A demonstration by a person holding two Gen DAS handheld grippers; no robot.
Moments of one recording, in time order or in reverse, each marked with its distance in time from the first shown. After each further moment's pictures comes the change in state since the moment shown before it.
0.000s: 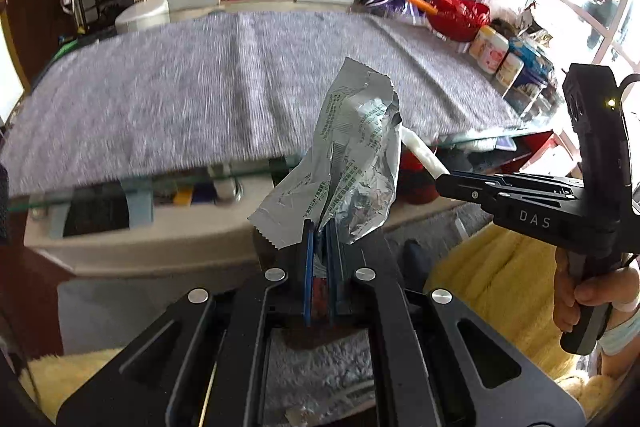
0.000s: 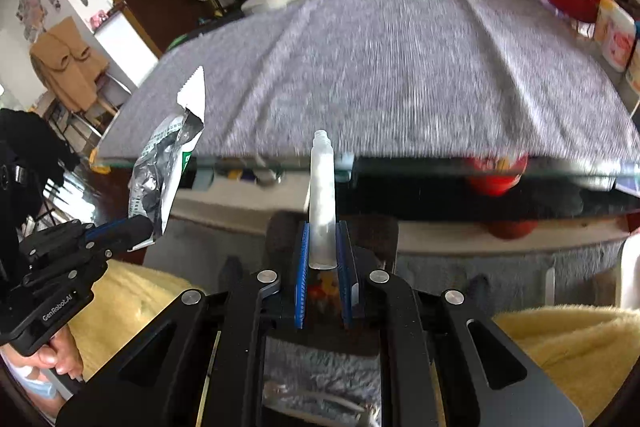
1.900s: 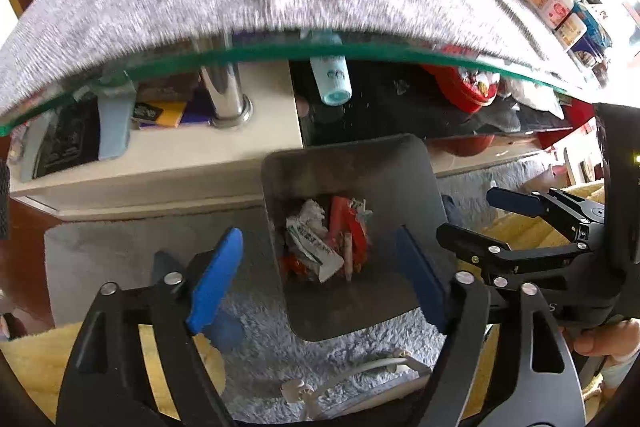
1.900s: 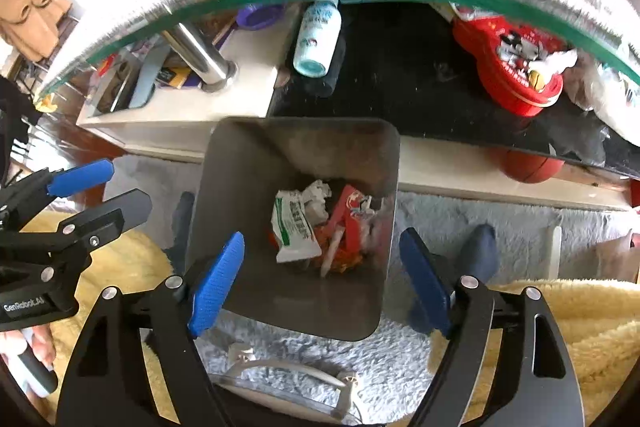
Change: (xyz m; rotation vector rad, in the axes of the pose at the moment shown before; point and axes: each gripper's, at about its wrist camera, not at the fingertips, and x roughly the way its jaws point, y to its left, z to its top) left arm 0.097 0.029 -0.023 -0.084 0.219 0.055; right arm 0.094 -0.014 -0.030 -0.024 0.217 -0.095
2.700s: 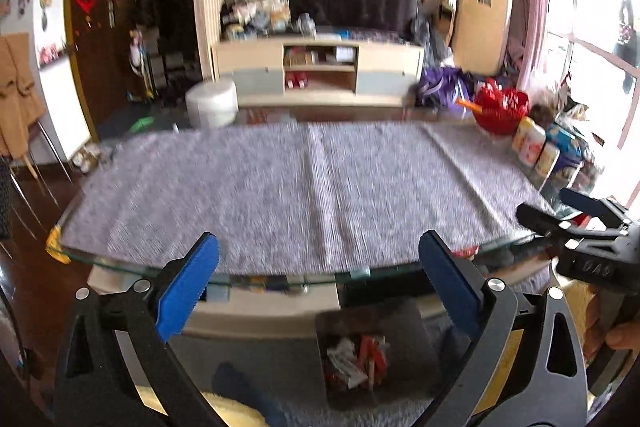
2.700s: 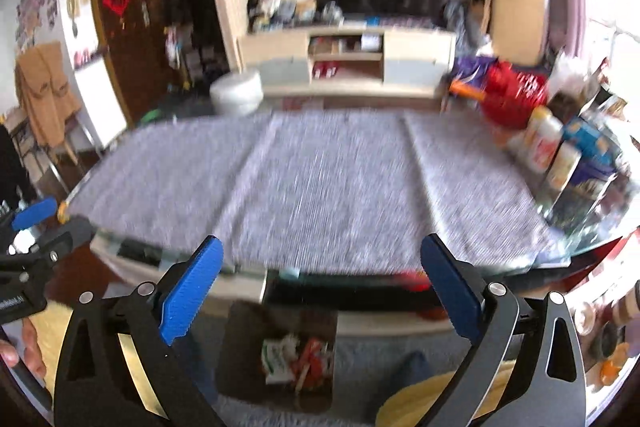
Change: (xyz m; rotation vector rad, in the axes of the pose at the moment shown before) left arm -0.212 -0.023 0.030 0.012 -0.582 0.169; right arm -0.227 0.023 0.026 -0.010 -0.641 -0.153
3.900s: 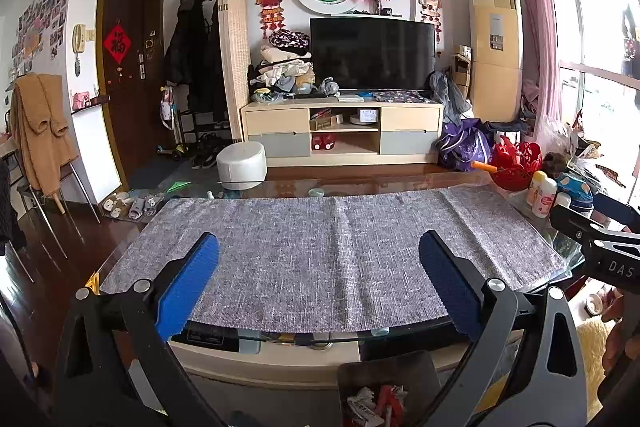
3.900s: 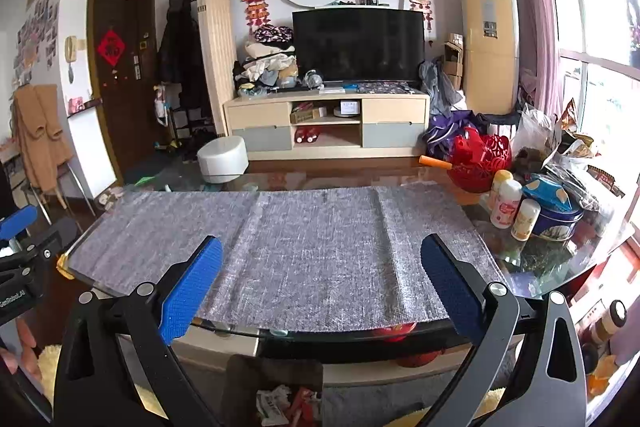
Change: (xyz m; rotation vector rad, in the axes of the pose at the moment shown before) left arm -0.051 -0.002 0.035 0.010 -0.196 0.098; right arm -0.051 -0.001 0.025 0.013 -0.171 -0.060
